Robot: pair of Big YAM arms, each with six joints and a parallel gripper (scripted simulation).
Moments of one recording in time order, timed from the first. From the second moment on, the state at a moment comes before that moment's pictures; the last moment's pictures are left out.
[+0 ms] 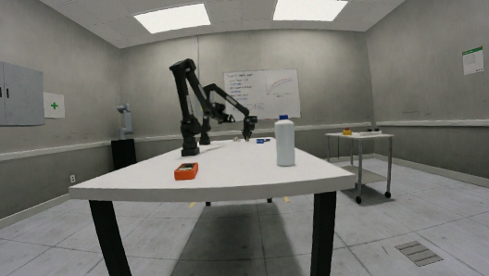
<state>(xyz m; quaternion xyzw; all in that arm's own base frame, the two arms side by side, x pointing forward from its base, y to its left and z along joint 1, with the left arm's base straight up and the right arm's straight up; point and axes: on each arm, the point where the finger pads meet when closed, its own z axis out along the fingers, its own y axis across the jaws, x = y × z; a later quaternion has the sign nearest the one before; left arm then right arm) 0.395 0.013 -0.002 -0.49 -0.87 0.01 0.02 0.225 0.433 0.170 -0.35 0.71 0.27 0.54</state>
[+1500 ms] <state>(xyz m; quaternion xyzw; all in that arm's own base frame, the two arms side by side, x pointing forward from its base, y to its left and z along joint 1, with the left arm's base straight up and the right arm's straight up) 0.390 0.007 0.050 -0.49 -0.87 0.01 0.02 0.228 0.433 0.168 -0.36 0.71 0.28 0.54</state>
